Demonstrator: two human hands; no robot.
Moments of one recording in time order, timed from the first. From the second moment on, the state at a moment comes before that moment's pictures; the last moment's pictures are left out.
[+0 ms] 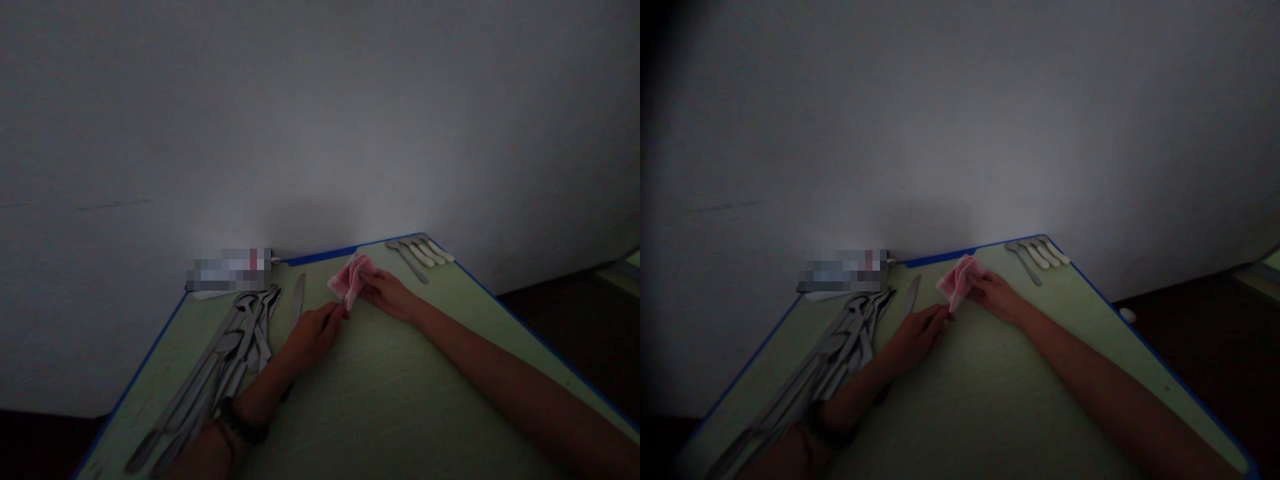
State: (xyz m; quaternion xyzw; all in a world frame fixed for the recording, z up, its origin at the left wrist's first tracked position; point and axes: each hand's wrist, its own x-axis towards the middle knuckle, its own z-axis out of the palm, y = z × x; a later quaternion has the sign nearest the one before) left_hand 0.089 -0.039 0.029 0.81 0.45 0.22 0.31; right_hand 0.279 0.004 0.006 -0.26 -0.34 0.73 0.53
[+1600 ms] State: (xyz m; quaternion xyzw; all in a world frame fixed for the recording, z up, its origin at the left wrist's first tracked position) left_hand 0.084 -0.042 0.035 0.84 0.39 0.17 0.34; right_hand 0.278 0.004 0.006 -0.34 -0.53 0.62 0.47
